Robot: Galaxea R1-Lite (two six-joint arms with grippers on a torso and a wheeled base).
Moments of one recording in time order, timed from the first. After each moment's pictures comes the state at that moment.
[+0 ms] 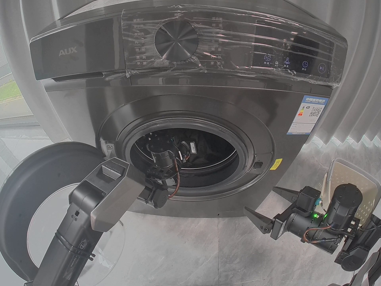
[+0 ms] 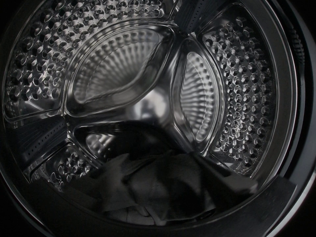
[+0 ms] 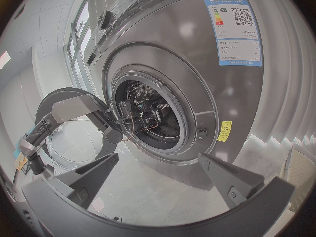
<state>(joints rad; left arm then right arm) -0.50 2.74 -1.76 -1.22 0.21 -0.05 0.67 1.82 -0.12 -1.55 -0.07 0.08</state>
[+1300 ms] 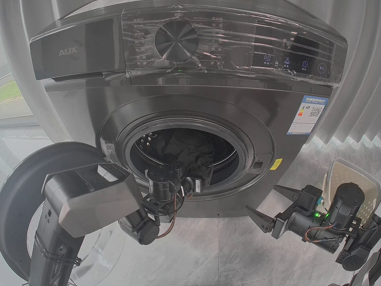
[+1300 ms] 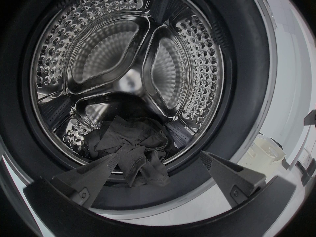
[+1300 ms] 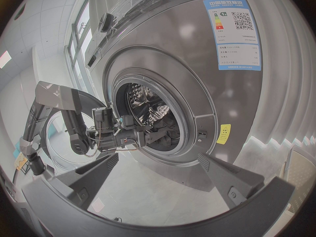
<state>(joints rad) -0.63 2.48 -1.06 -1.39 0.20 -0.08 0.67 1.81 -0.12 -1.55 -0.07 0.07</state>
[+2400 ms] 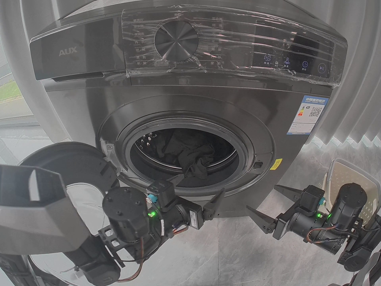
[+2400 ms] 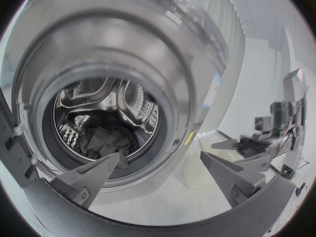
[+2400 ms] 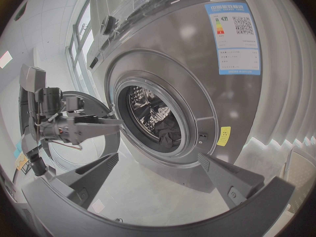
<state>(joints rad) -0.82 2.04 -0.49 -1.54 0.19 -0.13 0.68 1.79 -0.11 -1.55 -0.07 0.07</state>
